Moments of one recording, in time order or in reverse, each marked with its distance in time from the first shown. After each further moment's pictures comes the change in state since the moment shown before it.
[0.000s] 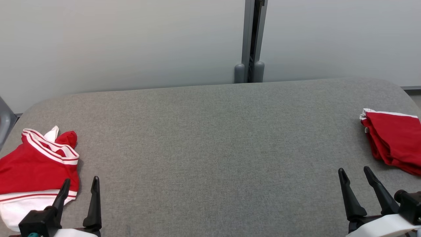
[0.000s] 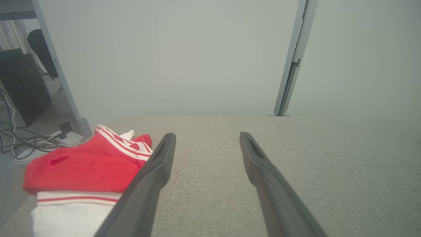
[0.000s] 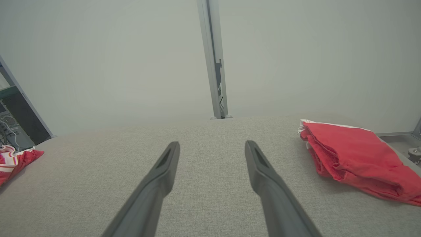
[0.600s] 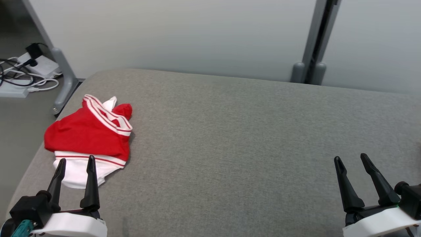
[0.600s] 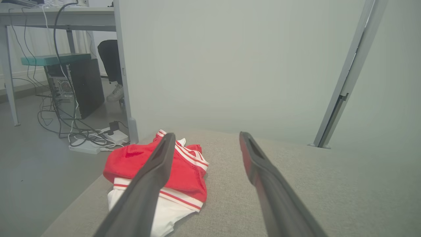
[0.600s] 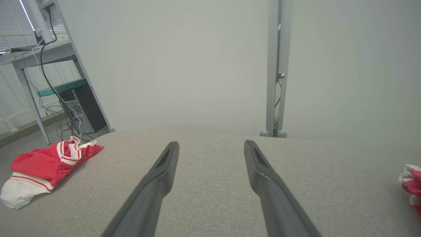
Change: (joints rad) left arm -0.093 -0.023 0.018 0.020 -0.038 -0.016 -0.045; right arm -0.005 0.009 0.009 -0.102 -0.008 0.000 0.021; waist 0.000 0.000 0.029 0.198
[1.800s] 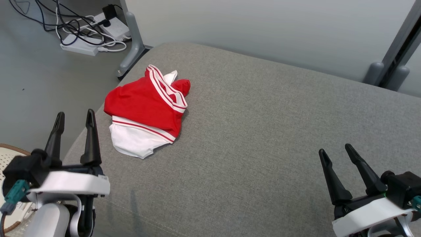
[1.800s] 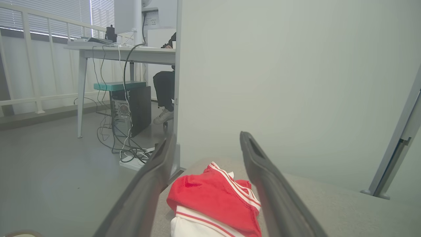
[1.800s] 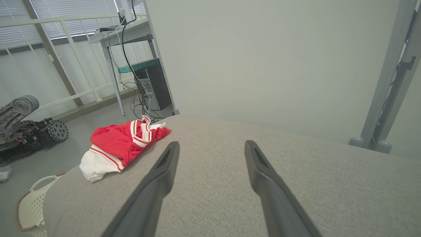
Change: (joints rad) left arm -0.206 -0.034 -0.013 0.064 -0.020 -0.032 -0.053; right arm -0.052 -0.015 0.076 -0.030 0.005 0.000 0.048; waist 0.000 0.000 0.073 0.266
